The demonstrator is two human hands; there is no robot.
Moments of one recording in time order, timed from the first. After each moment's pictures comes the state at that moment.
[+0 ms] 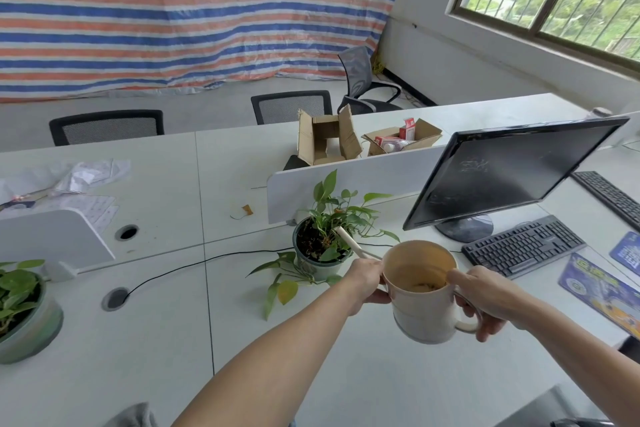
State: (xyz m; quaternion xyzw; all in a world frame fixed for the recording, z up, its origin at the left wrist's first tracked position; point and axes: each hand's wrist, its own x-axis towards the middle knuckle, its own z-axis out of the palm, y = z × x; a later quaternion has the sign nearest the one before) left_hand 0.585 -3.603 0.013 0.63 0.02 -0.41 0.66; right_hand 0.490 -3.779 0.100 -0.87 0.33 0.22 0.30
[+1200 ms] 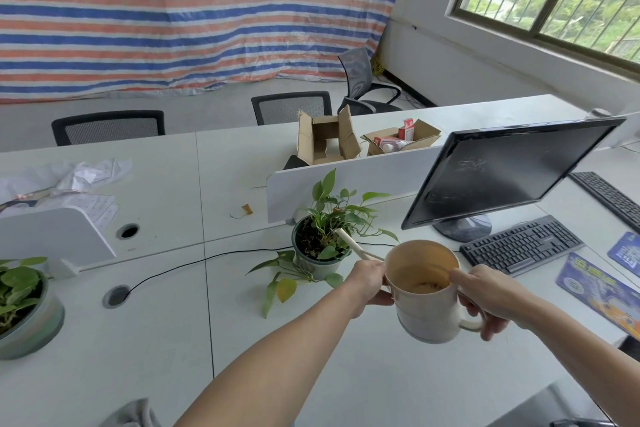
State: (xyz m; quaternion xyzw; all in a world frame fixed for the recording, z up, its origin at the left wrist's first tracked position) left_hand 0.575 -3.608 0.012 0.63 0.01 -0.40 0.66; right_hand 0.481 -3.779 0.110 -0.88 0.32 0.21 0.28
